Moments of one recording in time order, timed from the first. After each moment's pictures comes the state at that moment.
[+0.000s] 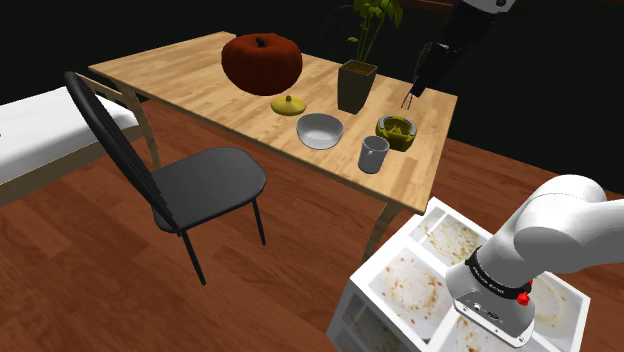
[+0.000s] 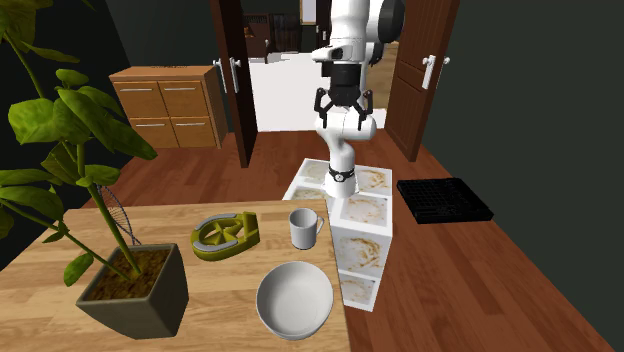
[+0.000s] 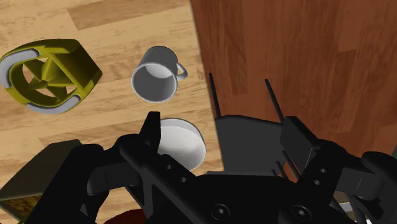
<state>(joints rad) -0.01 -0.82 0.06 -2.33 0.06 1.71 -0.05</state>
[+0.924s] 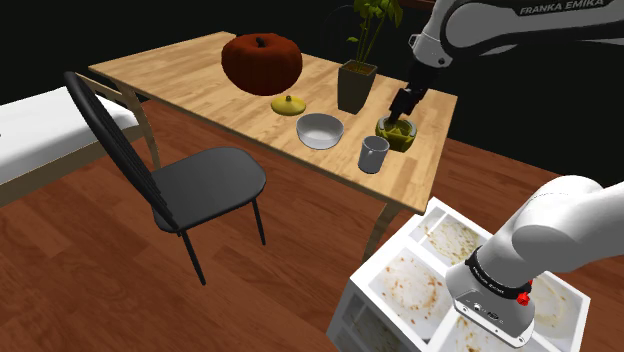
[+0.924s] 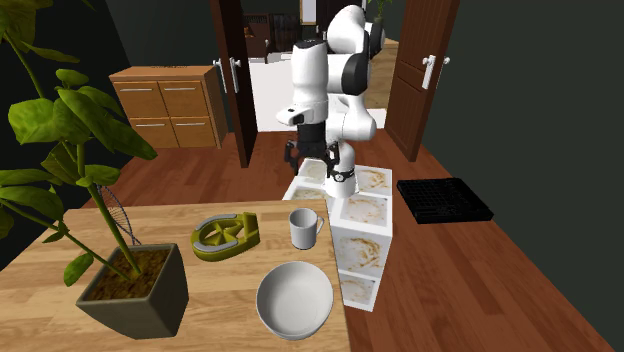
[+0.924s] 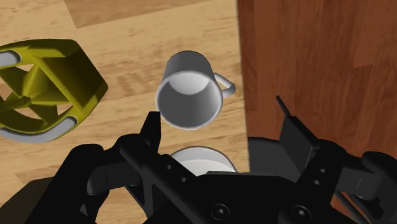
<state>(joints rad) -0.05 -0.58 -0.07 -2.47 0.03 2.01 -0.21</state>
